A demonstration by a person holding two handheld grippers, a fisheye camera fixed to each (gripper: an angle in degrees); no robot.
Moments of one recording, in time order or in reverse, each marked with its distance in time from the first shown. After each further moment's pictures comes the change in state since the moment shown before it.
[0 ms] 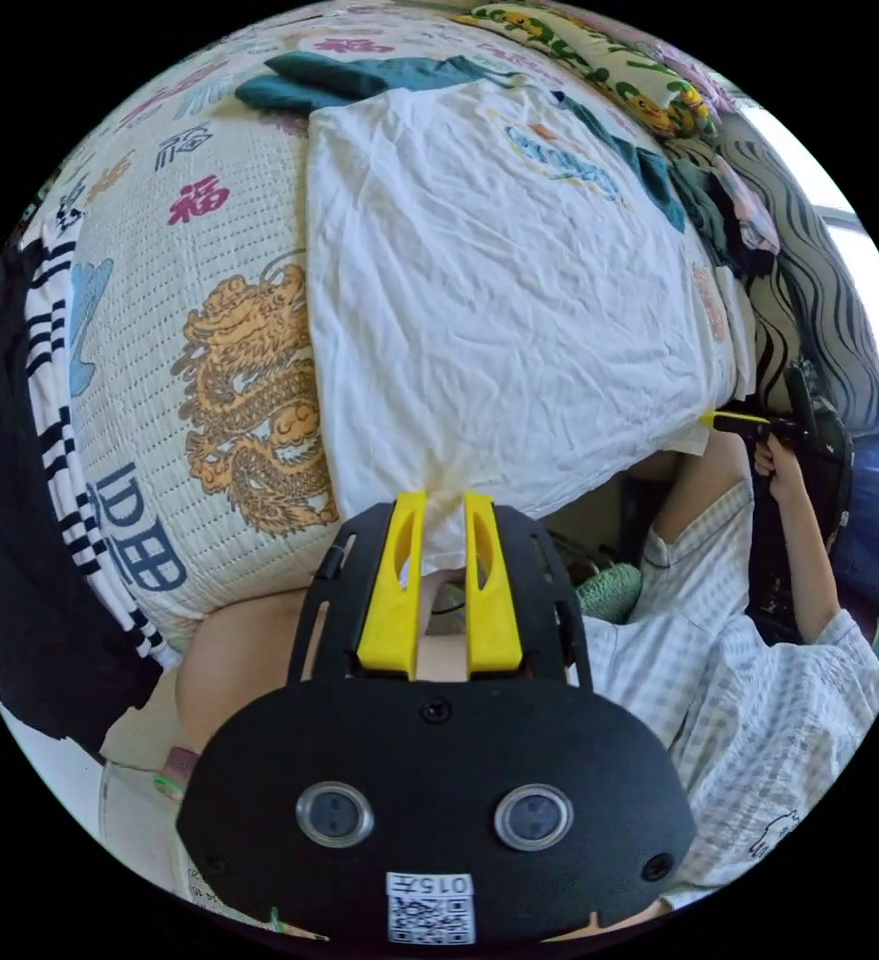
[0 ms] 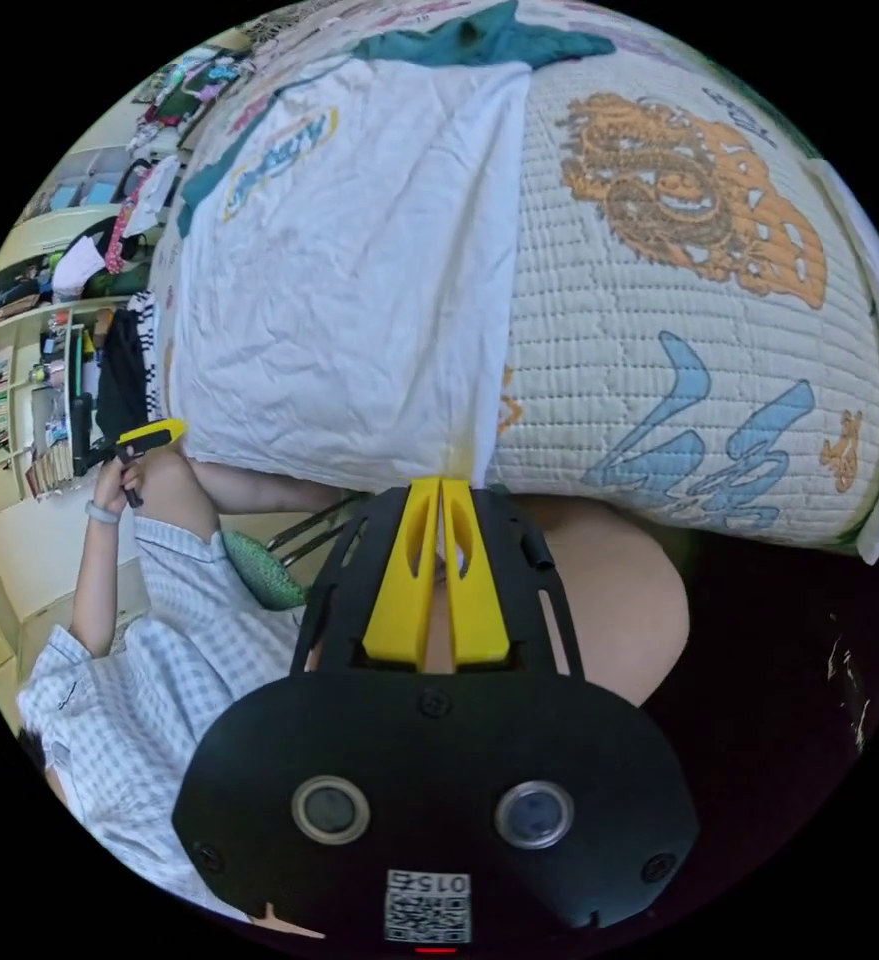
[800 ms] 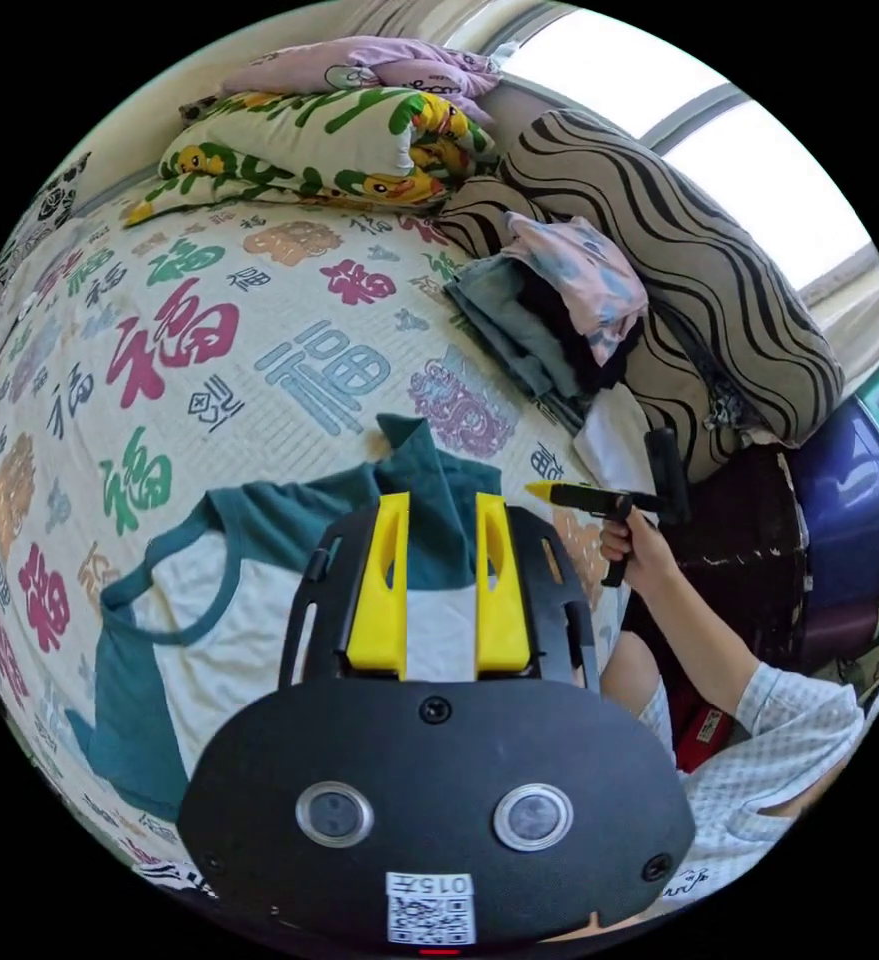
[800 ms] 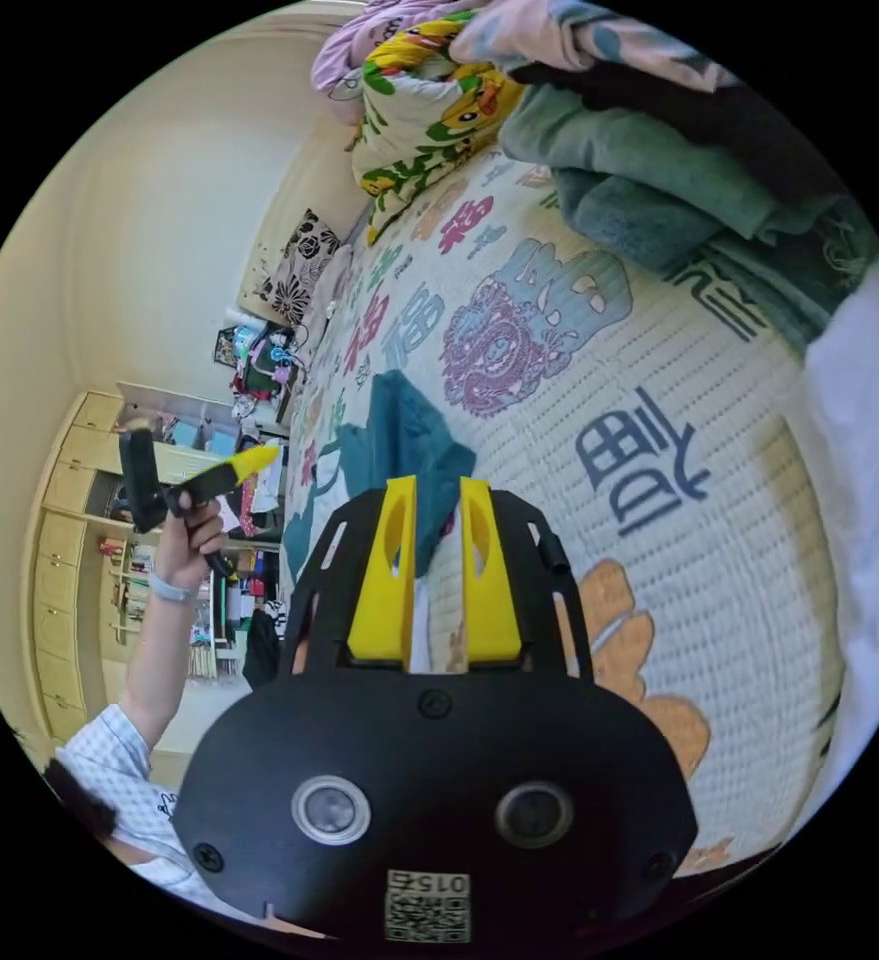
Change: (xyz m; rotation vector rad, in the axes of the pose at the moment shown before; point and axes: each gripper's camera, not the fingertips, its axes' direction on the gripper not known) left arm 0.221 -0.333 0.084 0.254 0.054 0.521; right arm 0.234 -0.149 -0.276 0.685 -0.475 0.180
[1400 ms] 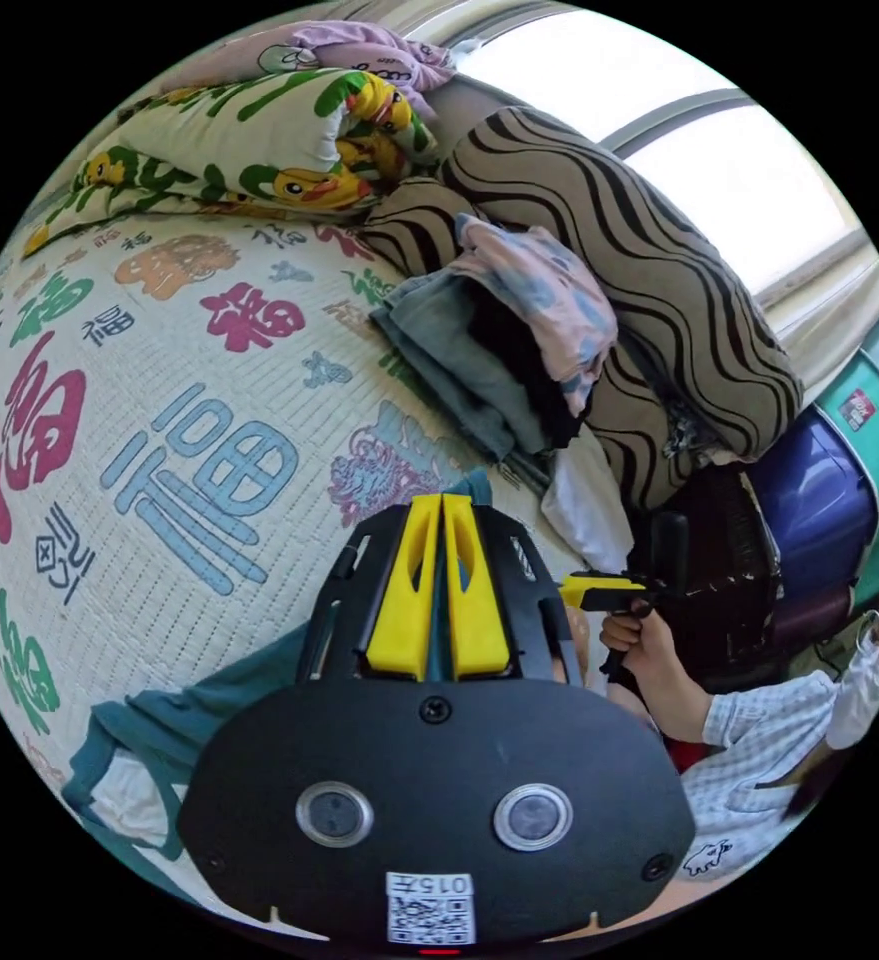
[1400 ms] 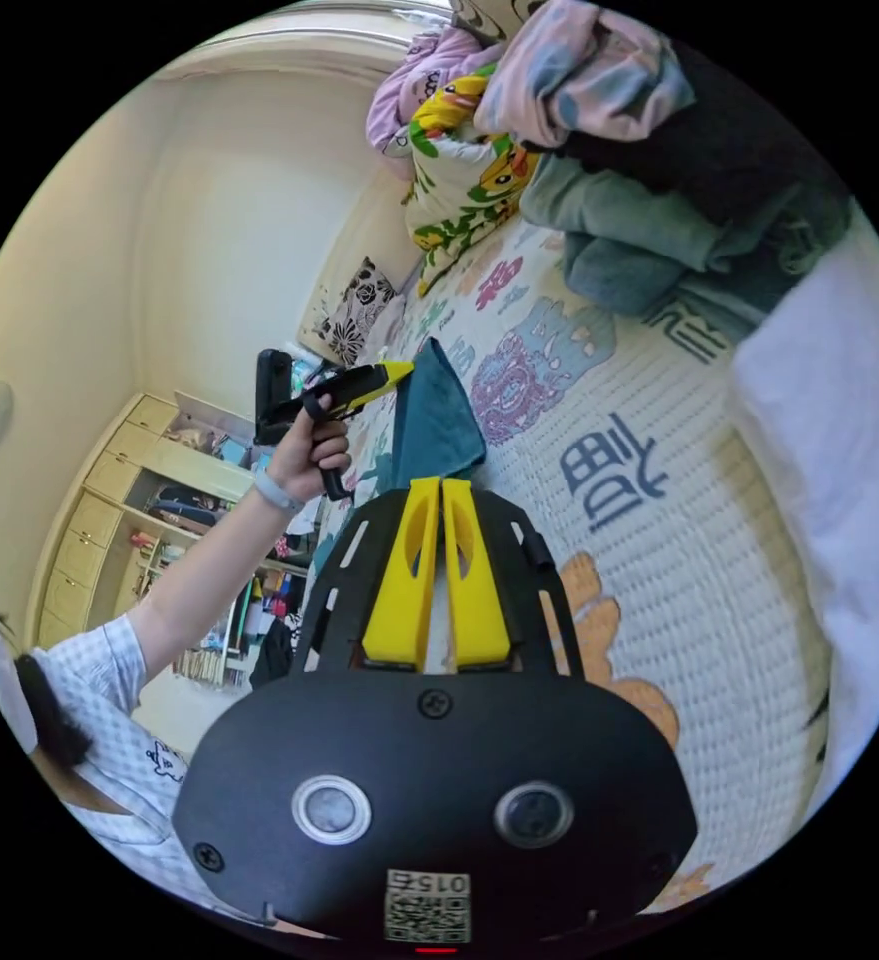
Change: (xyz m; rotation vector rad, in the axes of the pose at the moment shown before) left arm -0.017 -0.010 0.106 0.071 0.250 0.107; right arm 0.031 -0.023 -0.074 0.178 -0.122 -0.100
